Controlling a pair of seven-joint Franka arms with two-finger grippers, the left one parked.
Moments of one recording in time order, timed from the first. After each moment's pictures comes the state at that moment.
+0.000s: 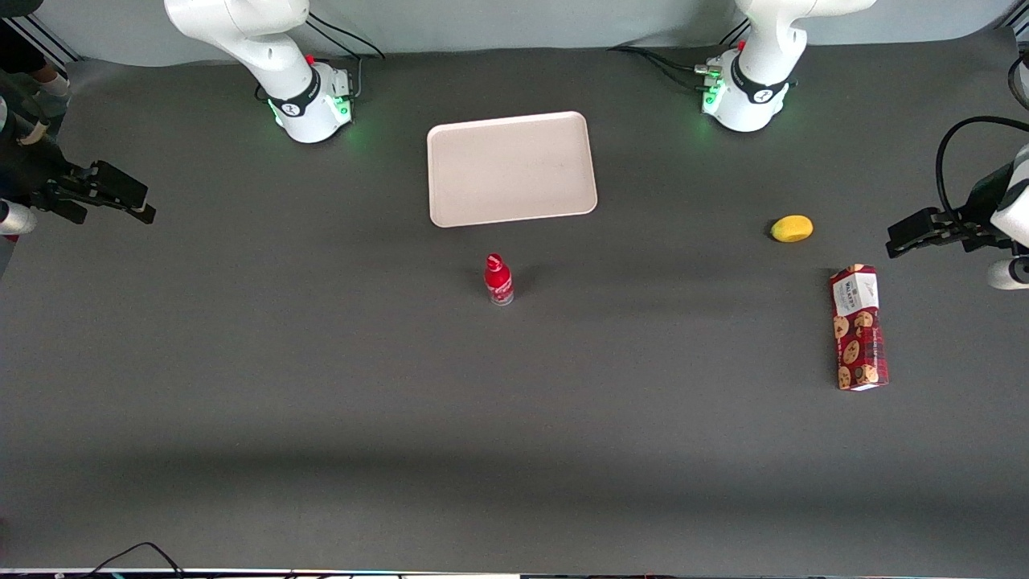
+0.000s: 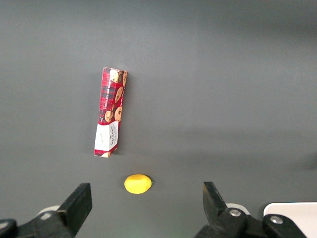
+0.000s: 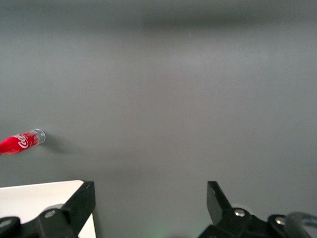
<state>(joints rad) 0.10 -0.05 -0.05 -1.56 0.02 1.50 0.08</state>
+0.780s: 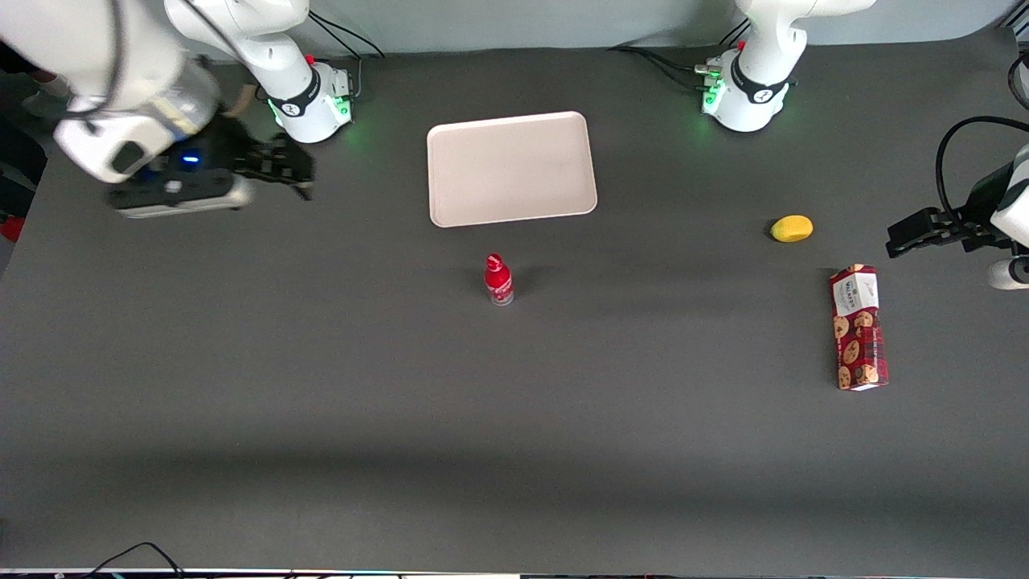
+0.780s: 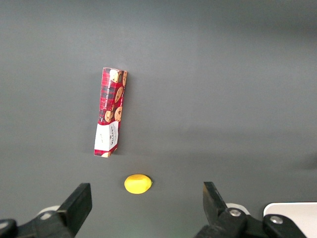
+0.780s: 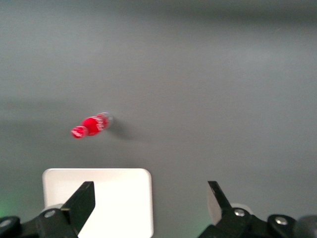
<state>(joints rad) 0.15 0.14 0.35 -1.37 0.02 1.49 0.48</state>
